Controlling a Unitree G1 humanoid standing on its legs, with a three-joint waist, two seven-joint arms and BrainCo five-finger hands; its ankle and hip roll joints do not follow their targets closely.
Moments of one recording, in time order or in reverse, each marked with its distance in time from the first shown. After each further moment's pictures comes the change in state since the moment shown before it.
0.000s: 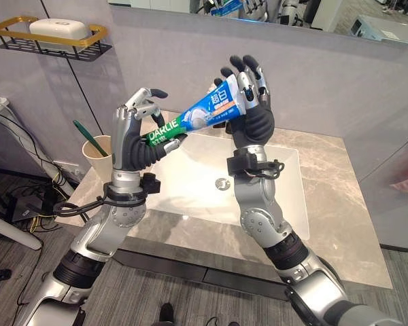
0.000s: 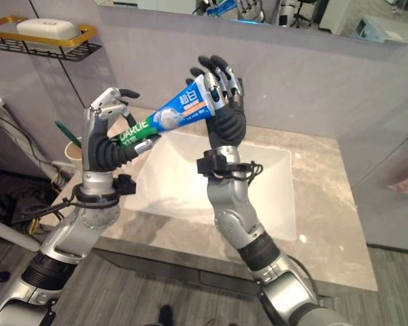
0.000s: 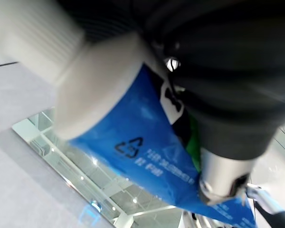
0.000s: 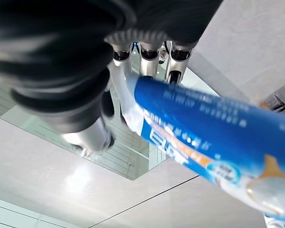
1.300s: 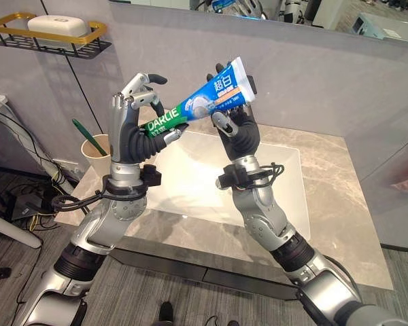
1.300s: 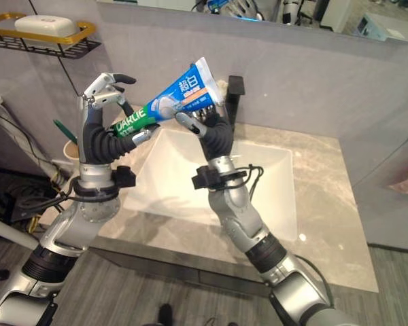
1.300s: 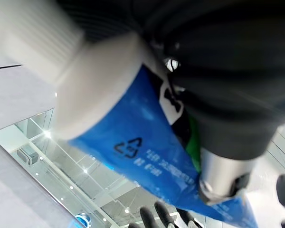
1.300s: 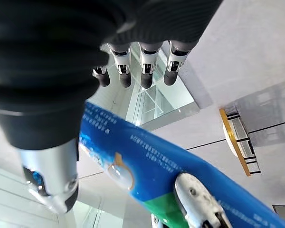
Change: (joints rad) left arm -0.054 0.000 0.000 0.000 0.005 -0.013 0.018; right arm 0.004 -0.095 0.086 0.046 -0.138 0.041 0.089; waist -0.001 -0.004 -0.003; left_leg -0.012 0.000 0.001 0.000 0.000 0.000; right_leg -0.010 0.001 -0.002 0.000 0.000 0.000
